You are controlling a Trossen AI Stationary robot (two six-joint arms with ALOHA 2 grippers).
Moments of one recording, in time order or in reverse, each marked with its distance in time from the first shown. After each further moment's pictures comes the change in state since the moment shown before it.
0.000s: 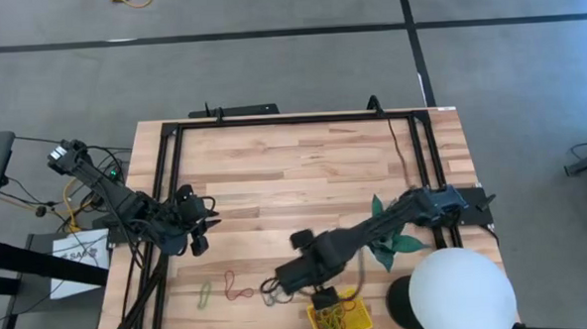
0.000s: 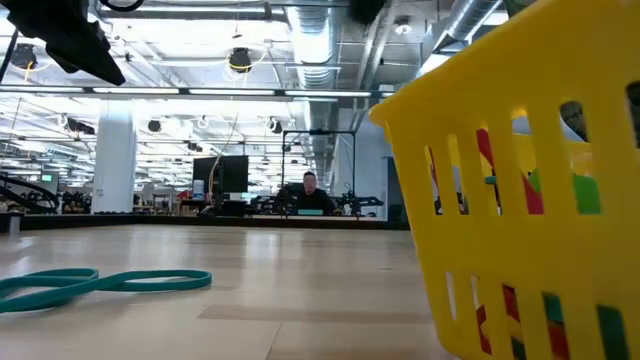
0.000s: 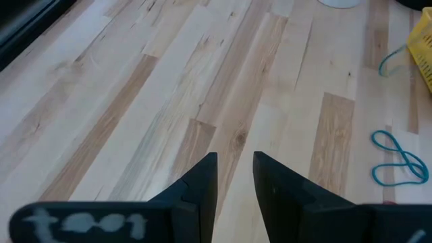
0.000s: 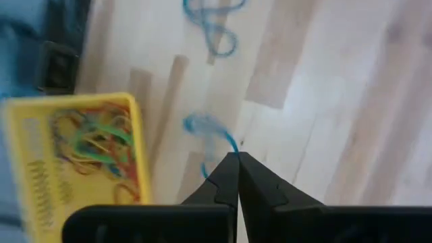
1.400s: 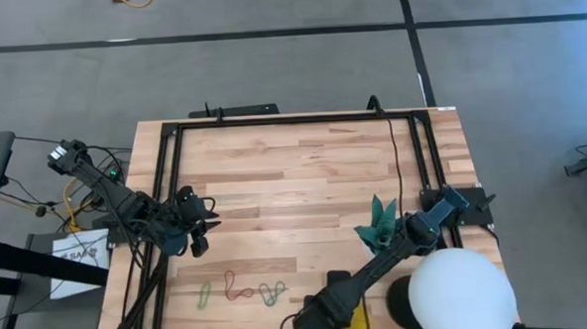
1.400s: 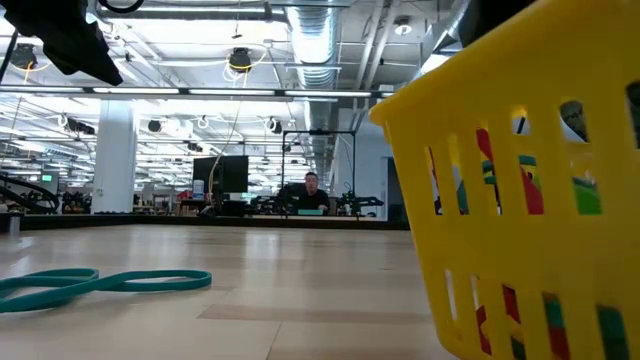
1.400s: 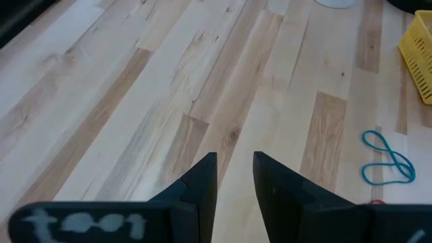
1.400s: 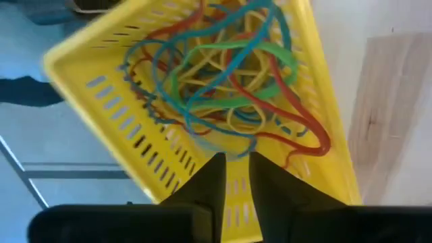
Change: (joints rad) left arm 0.000 0.000 0.000 0.008 0.025 -0.025; right arm 0.178 0.179 0.003 -0.072 -0.260 0.579
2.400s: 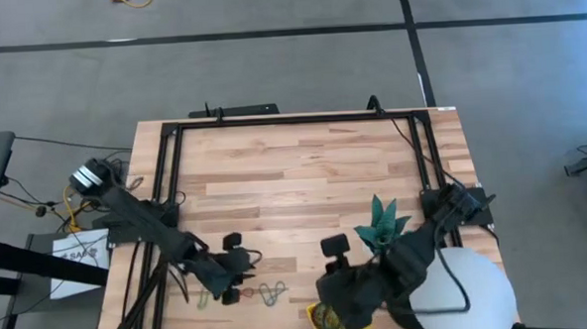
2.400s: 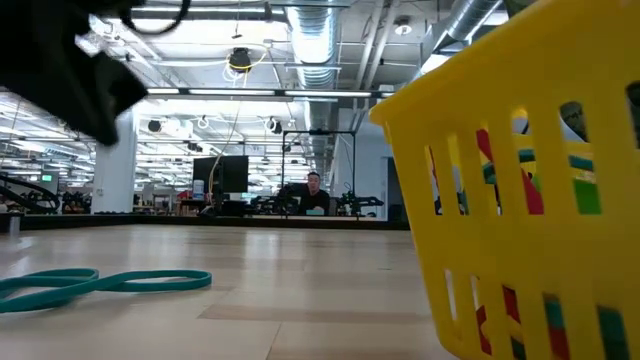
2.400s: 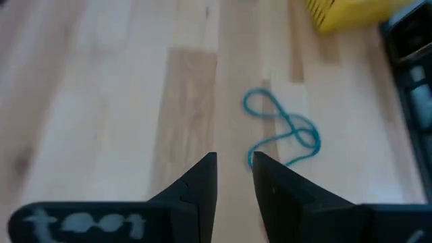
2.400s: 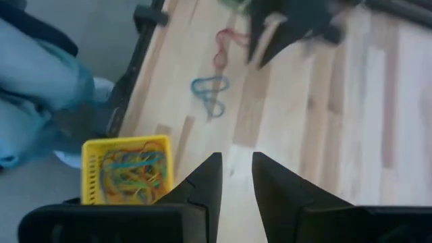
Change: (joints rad) left arm -0.033 0.618 0.013 0.711 0.272 0.223; right arm 0.029 -0.414 0.002 0.108 0.578 -0.437
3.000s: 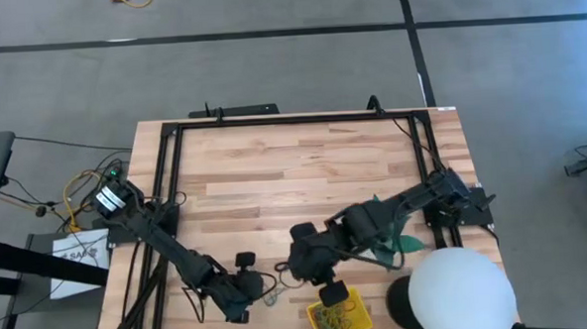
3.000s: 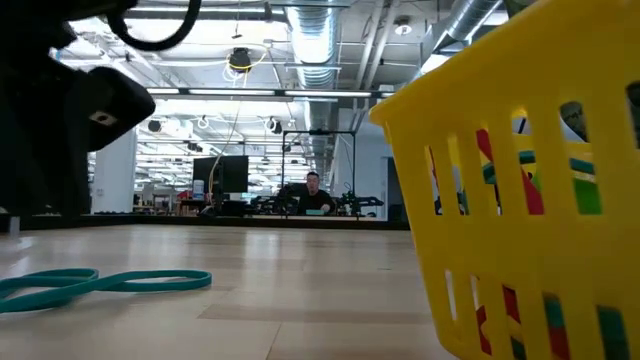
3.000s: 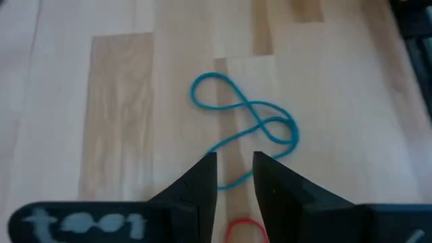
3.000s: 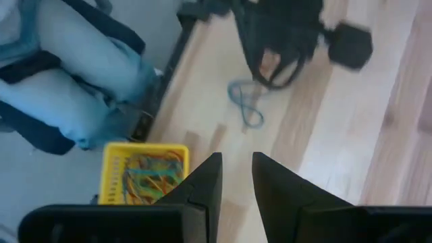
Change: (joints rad) left arm -0.047 0.277 0.186 -0.022 0.016 0.078; right arm -0.234 -0.033 -0.223 0.265 -0.458 -0.203
